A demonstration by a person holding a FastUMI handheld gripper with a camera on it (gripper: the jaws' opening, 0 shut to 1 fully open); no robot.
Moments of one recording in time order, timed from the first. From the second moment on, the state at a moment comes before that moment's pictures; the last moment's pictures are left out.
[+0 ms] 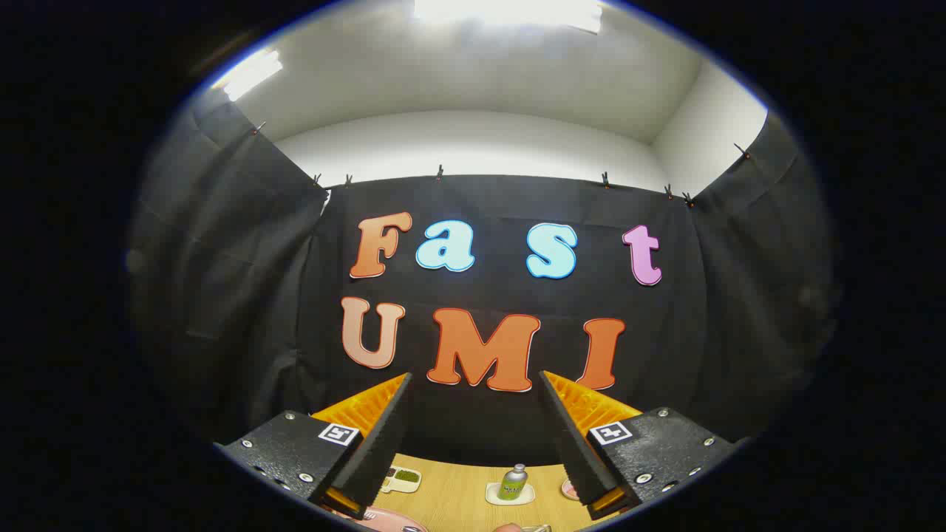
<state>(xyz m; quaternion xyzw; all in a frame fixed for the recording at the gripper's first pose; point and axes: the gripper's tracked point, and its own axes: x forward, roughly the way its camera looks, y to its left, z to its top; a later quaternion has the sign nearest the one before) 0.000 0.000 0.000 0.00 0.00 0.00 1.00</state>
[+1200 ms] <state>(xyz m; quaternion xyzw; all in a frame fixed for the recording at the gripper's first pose) 0.011 0.029 -0.128 0.03 0.15 0.01 0.99</state>
